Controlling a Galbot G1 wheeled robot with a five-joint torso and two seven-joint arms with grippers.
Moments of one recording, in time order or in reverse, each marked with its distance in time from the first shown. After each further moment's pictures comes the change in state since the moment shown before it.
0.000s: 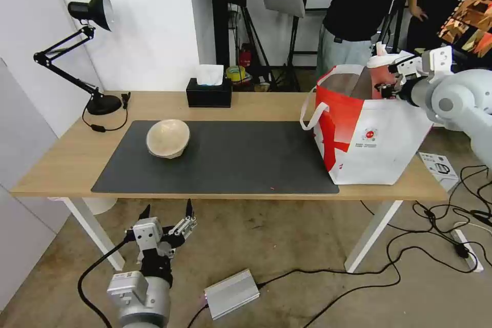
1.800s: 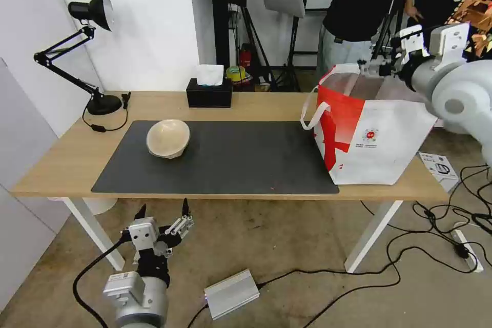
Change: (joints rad) left arm 0.020 -0.018 -0.023 -0.027 0.011 0.001 -0.008; right arm -0.109 -0.021 0.090 0.365 0.028 0.378 0.354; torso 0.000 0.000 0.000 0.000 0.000
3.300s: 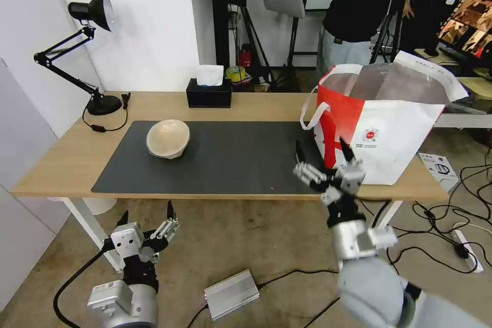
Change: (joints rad) left arm 0.062 -0.072 -0.028 -0.018 0.049 -0.028 -0.008; right arm -1.032 0.263 0.080 0.291 -0.853 0.538 0.190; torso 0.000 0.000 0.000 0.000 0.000
